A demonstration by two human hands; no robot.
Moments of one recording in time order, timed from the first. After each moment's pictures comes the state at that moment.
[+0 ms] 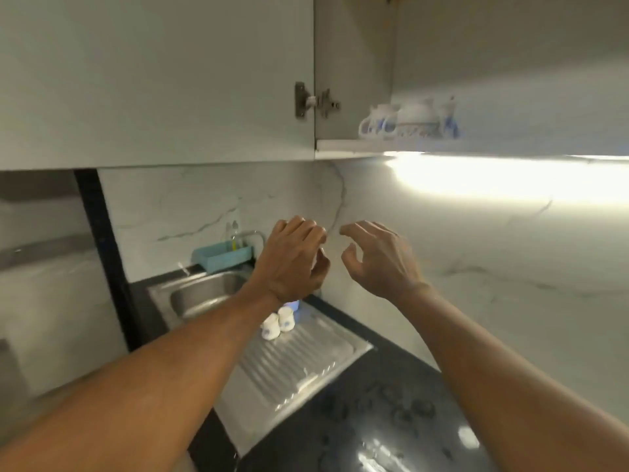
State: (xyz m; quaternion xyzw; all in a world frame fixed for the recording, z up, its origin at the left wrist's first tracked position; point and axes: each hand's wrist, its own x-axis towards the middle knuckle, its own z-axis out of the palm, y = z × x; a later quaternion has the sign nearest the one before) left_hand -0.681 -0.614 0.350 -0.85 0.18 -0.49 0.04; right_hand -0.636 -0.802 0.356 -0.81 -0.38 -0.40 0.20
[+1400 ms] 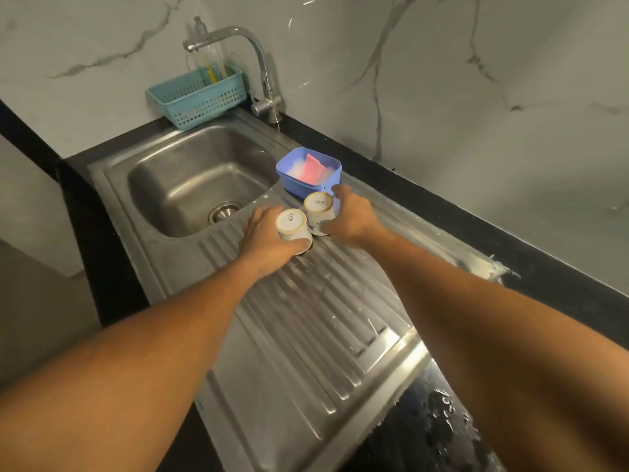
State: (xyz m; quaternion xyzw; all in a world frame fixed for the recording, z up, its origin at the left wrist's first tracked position) left_hand -0.421 -0.386 -0.014 -0.92 -0.21 -0.05 -0.34; right_hand -0.335 -0.547 0.006 -0.89 -0.17 0.14 0.40
